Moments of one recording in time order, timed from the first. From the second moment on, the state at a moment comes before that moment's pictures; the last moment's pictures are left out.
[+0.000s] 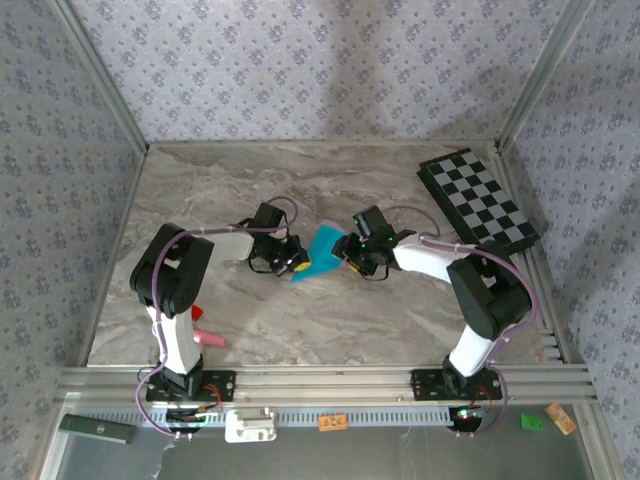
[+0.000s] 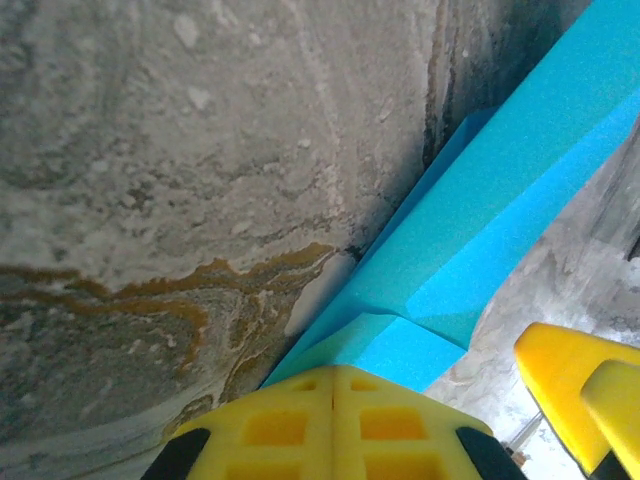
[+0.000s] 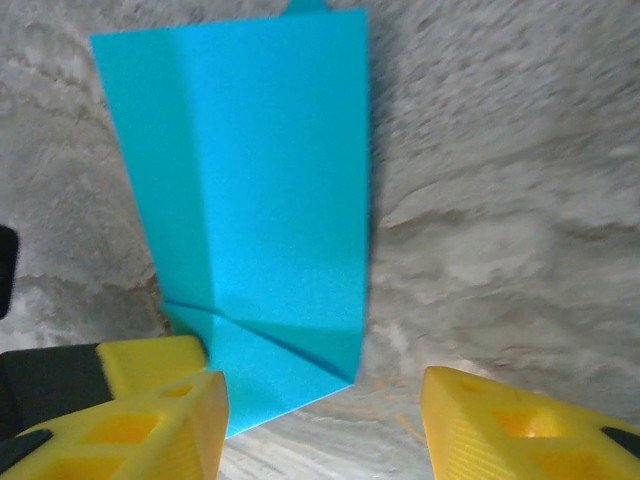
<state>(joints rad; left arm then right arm) -0.50 1.87 0.98 -0.17 0.58 -0.96 0.57 1.70 0.92 -0.18 -0.24 1.07</state>
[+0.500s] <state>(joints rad) -0.50 1.86 0.98 -0.16 0.59 -0.97 0.58 1.88 1.08 -0.22 -0.33 1.07</state>
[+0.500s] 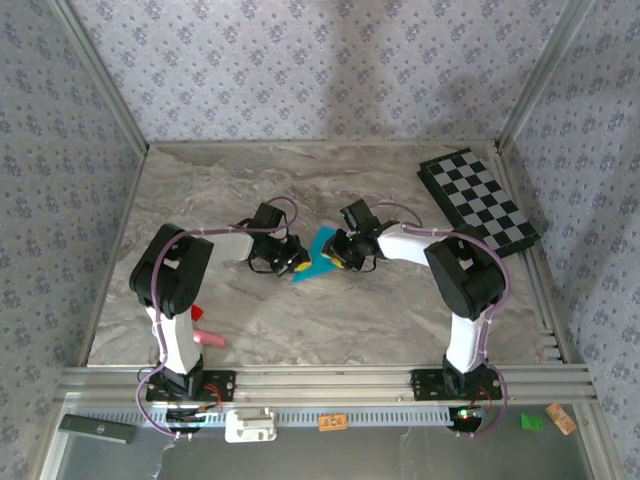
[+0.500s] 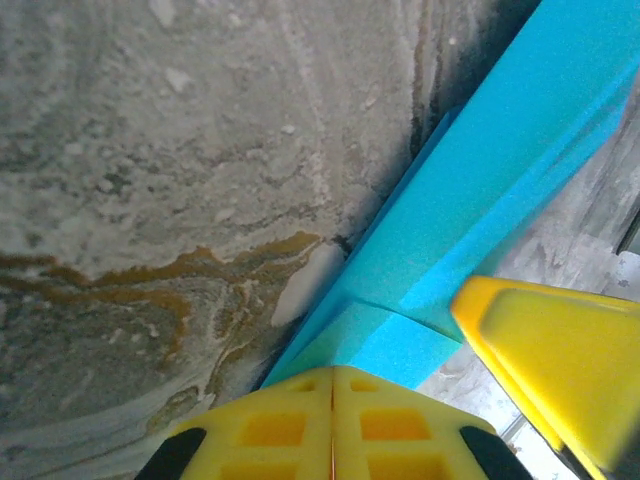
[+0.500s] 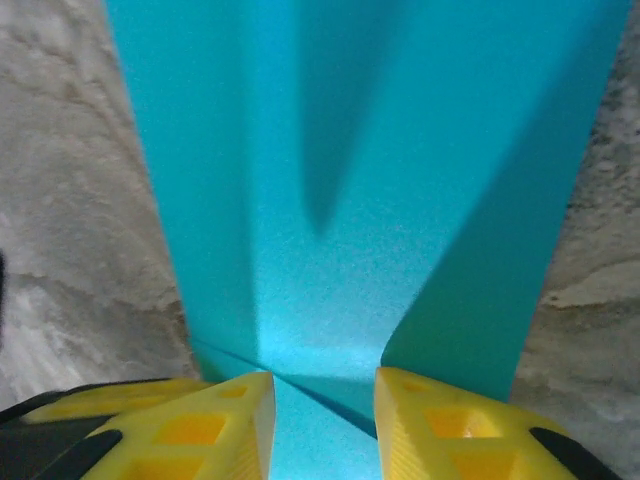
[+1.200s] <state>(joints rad) -0.50 1.86 0.98 -0.17 0.51 -0.99 0.58 1.84 1.08 -0.26 -0.31 1.04</state>
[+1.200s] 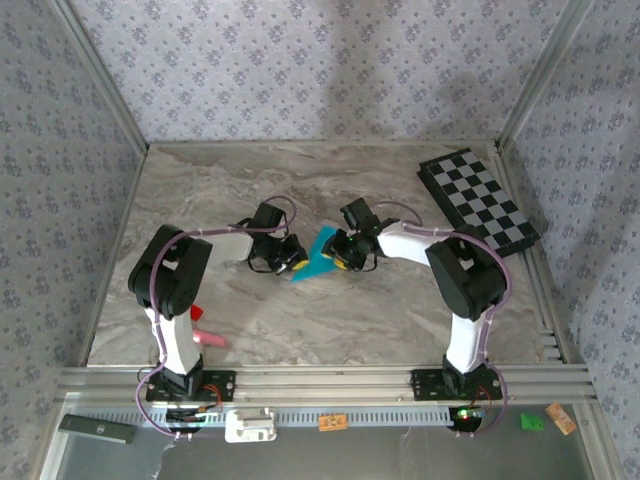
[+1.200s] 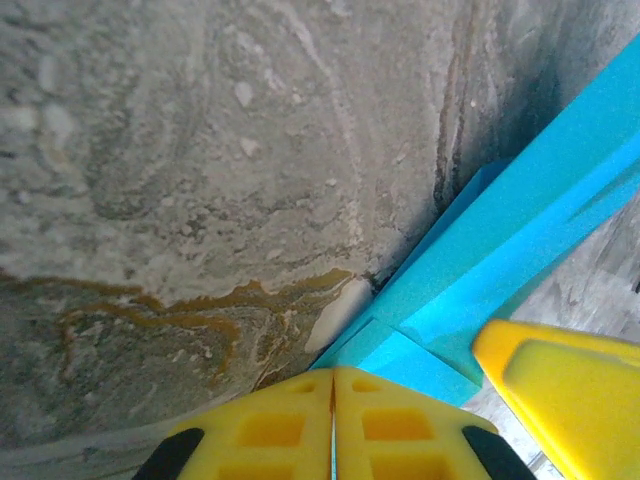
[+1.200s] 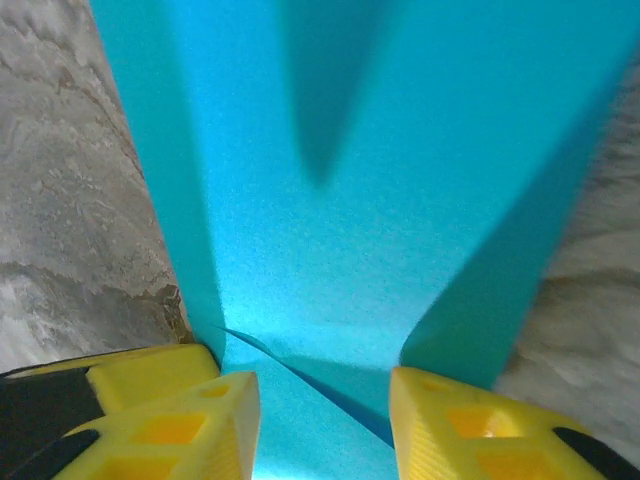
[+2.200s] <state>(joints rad) -0.49 1.86 0.96 -0.13 0.53 -1.06 0.59 1.81 0.97 -0.10 -0.32 1.10</state>
